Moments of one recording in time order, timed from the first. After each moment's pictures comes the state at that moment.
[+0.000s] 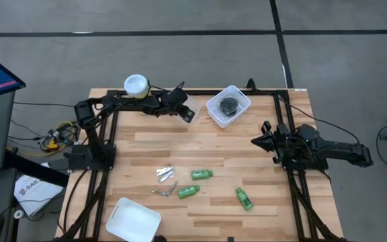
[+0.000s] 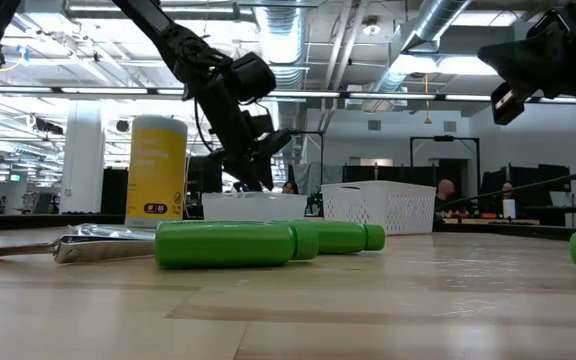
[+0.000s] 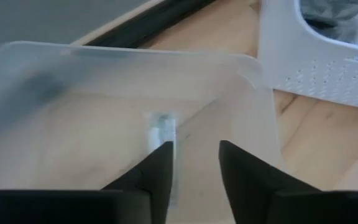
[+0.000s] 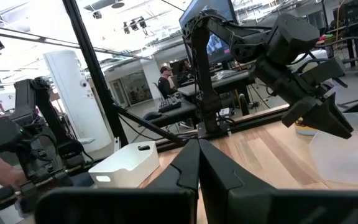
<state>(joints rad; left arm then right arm) 0.45 1.81 1.14 -0.19 -0.21 -0.37 -0.13 0.01 0.01 0.17 -0.18 0.34</state>
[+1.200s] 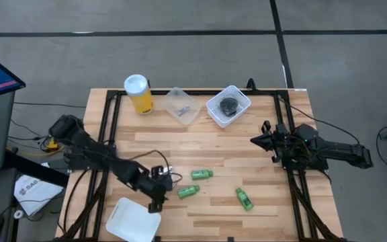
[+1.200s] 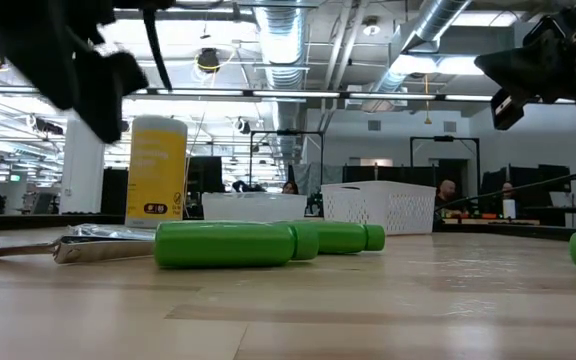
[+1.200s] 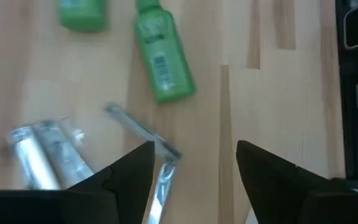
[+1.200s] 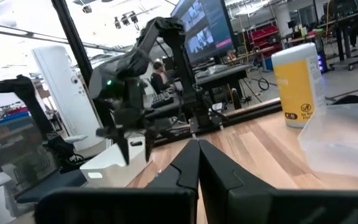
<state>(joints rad) -0.54 1.58 0.99 -0.45 -0.17 -0.58 -0.15 0.01 0.01 0.14 -0.18 0.34</state>
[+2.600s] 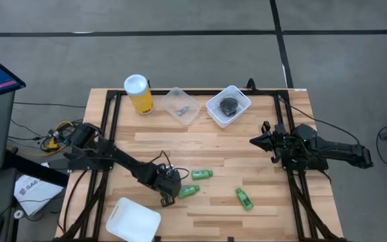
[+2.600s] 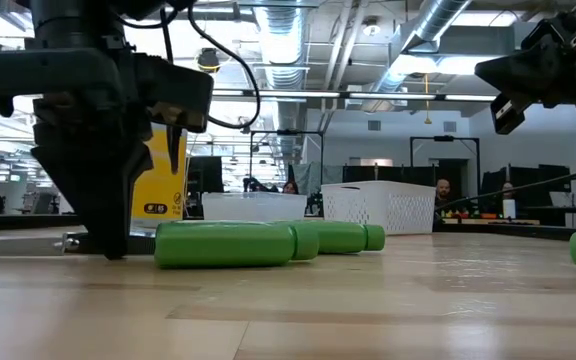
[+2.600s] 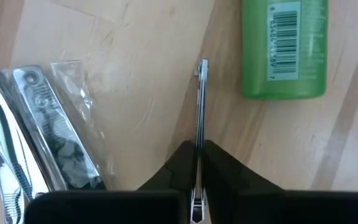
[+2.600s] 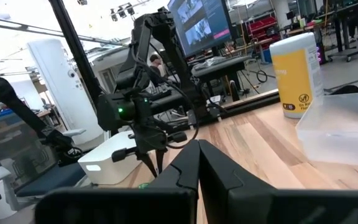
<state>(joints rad) -0.45 1.85 1.02 -0.50 -0.10 -0.75 -0.15 0.01 0.01 0.10 -0.18 0.34</state>
